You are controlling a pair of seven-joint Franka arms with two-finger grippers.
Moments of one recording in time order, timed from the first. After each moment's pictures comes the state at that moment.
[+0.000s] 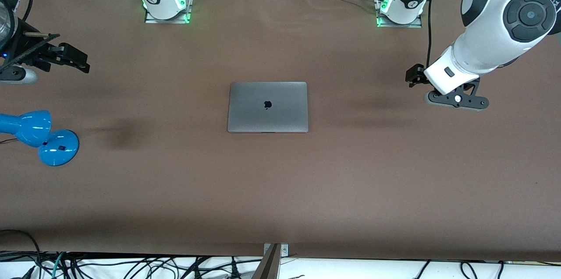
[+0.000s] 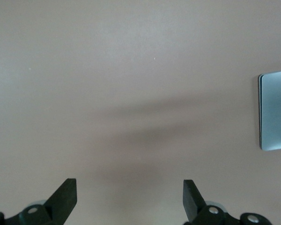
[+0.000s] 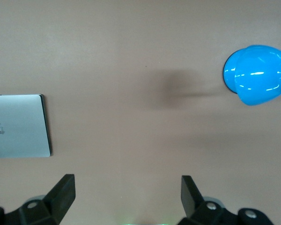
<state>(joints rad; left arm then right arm) -0.17 0.10 -0.07 -1.71 0.03 1.66 -0.09 0.09 0.06 -0.03 -1.53 -0.01 1.50 0.08</state>
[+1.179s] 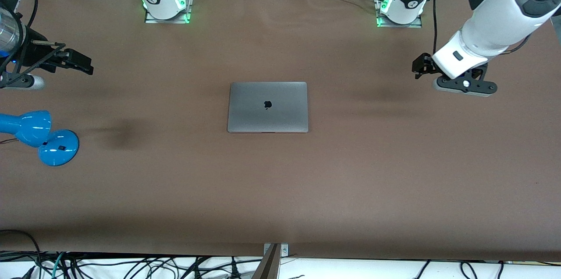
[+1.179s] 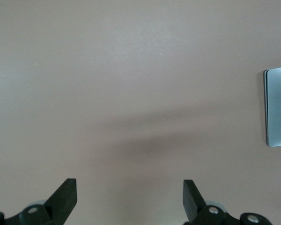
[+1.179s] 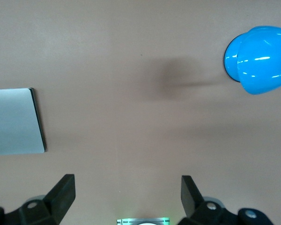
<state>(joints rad) -0.15 0.00 -0.04 -1.81 0.03 1.68 -0.06 0.07 0.06 -0.03 -1.58 -0.01 1.51 0.08</state>
